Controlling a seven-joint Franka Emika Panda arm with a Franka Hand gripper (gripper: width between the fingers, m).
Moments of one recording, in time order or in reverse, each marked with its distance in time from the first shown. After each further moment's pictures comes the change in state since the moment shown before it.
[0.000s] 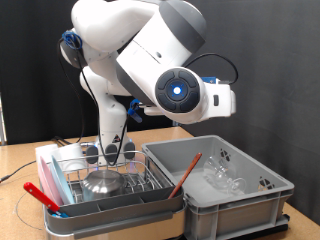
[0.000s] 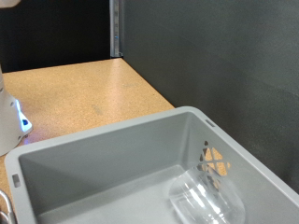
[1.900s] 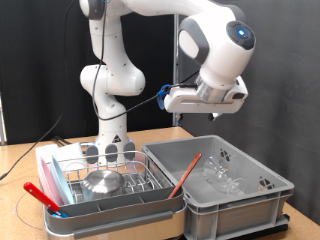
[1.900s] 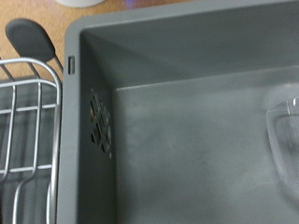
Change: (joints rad) arm -0.046 -0.516 0.151 -0.630 -0.366 0.488 -0.358
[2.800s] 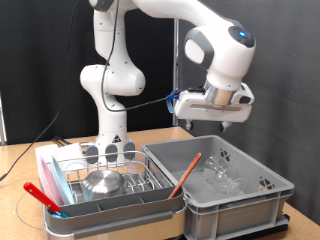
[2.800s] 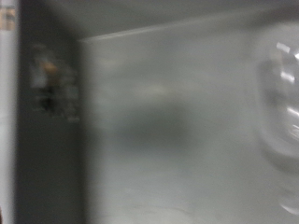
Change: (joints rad) arm 0.005 -0.154 0.038 -0.221 0.062 0.334 0.090
